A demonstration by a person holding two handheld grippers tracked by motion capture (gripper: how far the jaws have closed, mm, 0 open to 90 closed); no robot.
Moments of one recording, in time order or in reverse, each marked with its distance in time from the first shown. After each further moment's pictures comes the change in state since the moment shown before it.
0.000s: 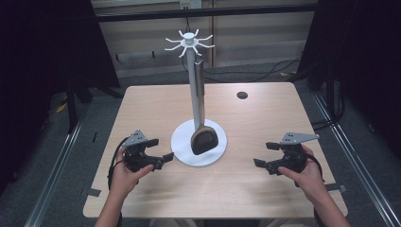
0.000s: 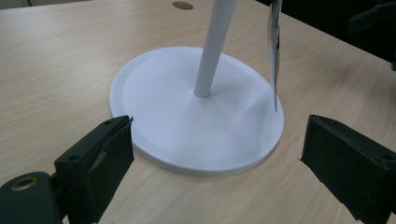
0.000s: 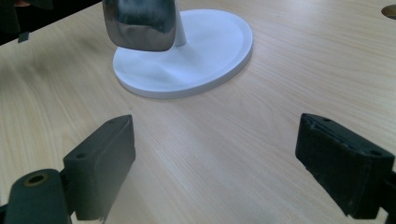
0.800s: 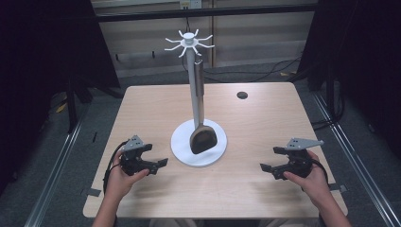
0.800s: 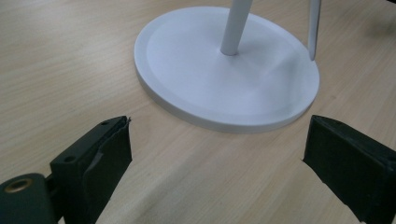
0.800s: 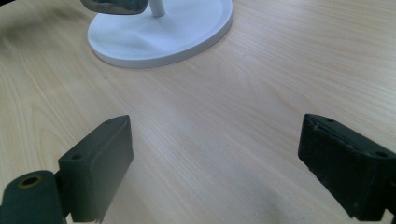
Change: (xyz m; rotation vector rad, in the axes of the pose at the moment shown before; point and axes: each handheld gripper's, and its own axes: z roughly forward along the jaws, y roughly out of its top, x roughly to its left) left arm 0.016 -0.023 -0.002 0.087 0.044 0.046; right arm -0.011 -0.024 -0.006 0.043 -0.055 -0.008
